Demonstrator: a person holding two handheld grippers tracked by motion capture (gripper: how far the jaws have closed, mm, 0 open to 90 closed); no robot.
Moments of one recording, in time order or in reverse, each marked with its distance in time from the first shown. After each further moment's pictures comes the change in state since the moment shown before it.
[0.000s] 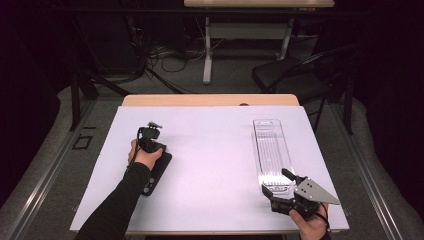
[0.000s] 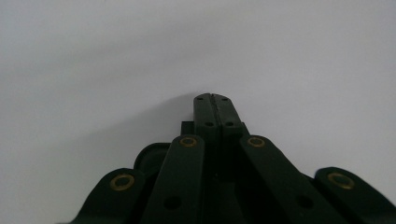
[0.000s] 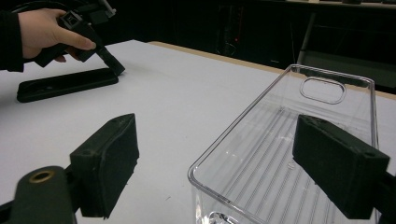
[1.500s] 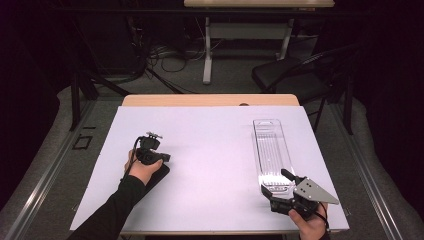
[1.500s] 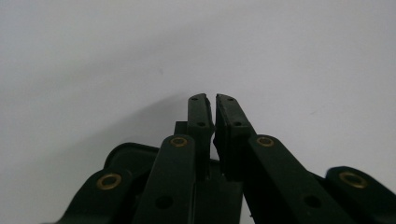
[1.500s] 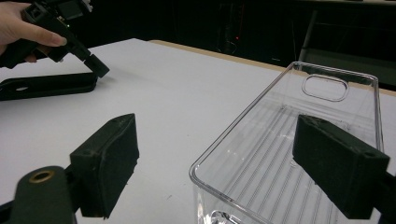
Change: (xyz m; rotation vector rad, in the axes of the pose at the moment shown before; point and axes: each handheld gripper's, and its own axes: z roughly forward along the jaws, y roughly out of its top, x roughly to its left) left arm -0.022 -0.030 -0.028 -0.027 -0.134 0.072; right arm 0.000 -0.001 0.001 0.007 0.004 0.004
